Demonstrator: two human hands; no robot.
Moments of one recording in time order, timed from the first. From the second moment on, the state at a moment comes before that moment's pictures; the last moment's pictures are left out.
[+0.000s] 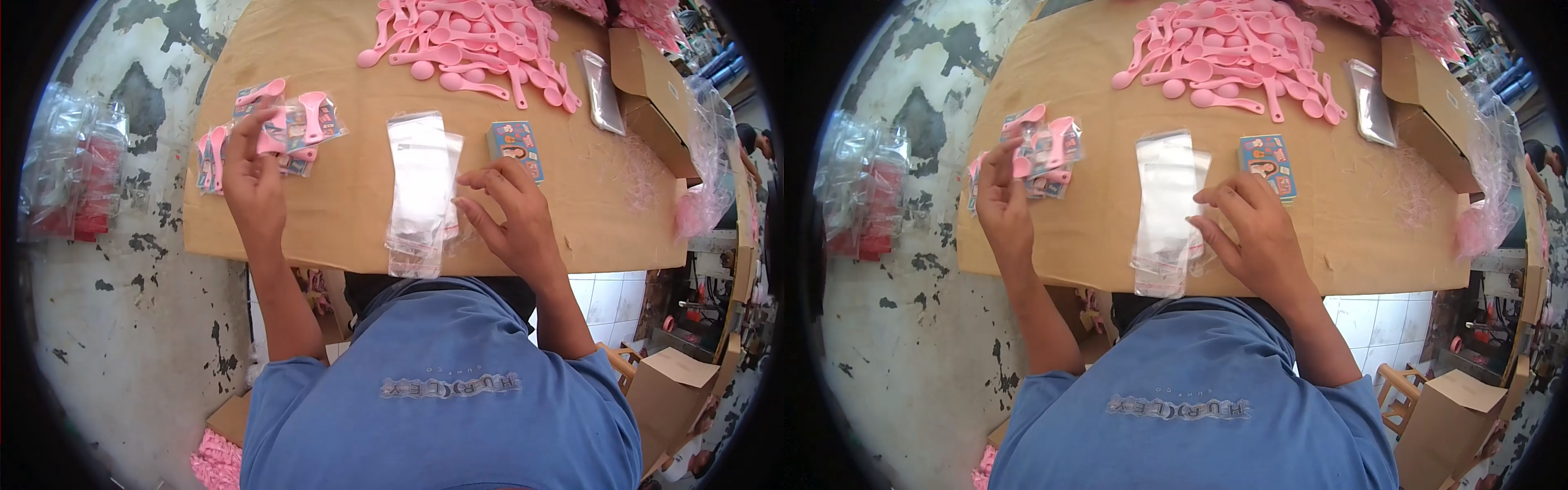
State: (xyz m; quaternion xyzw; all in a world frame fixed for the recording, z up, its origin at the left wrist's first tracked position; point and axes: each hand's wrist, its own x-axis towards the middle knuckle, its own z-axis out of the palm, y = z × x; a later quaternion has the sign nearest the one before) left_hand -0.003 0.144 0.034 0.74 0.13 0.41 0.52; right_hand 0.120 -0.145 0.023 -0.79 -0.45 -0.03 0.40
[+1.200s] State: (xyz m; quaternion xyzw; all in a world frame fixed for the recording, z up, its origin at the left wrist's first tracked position) left_hand 0.001 0.064 -0.010 0.62 0.18 0.15 0.74; right_hand 0.102 -0.139 0.010 -0.76 -0.54 -0.01 0.36
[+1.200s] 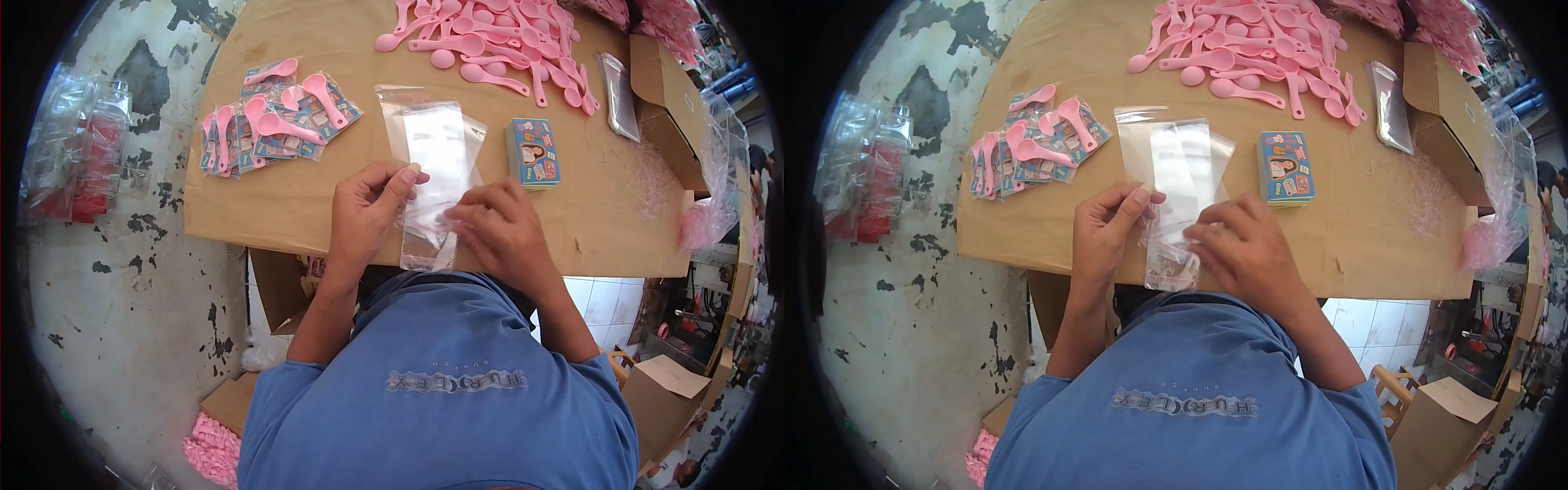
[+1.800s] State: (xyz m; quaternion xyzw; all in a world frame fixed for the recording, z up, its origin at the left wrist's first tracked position) left_hand 0.011 0.060 -0.010 0.48 0.20 0.21 0.83; right_hand 0.157 -0.176 0.017 -0.90 -0.15 -0.05 0.40
